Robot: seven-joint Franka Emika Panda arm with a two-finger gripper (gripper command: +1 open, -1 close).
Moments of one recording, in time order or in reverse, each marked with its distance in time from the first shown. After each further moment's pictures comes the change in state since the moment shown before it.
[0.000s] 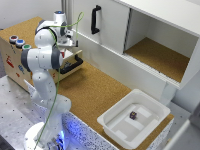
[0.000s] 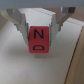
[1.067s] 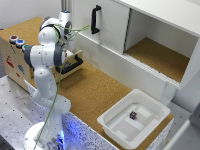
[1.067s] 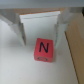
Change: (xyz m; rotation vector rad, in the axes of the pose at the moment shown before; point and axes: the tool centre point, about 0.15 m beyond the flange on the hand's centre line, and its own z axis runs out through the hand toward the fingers) arm 0.009 0.007 -0.005 0.045 -0.012 0.473
